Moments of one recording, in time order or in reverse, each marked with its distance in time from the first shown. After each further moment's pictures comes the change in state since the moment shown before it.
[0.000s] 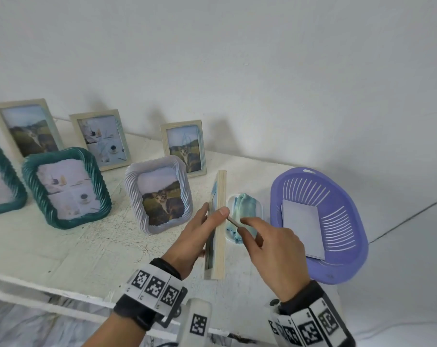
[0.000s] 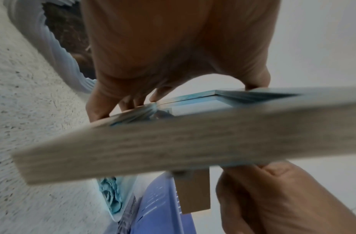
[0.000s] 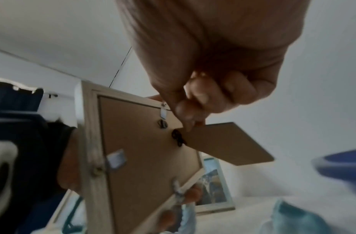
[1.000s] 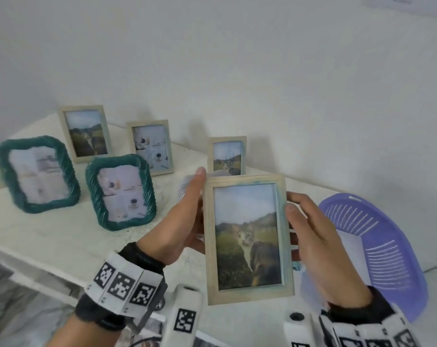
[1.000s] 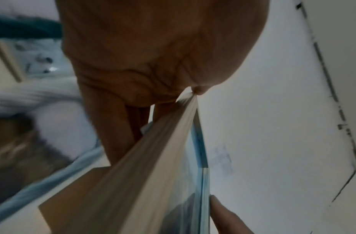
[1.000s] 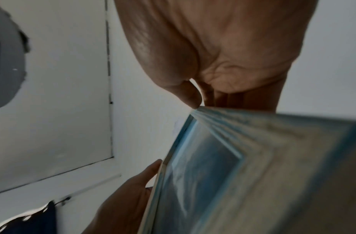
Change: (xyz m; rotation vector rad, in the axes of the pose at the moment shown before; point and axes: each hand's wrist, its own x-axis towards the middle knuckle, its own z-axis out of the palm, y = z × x) left_hand -0.042 0.077 -0.093 0.025 0.006 0.001; right_hand 0.048 -0.080 -0.037 0.975 -0.257 0.269
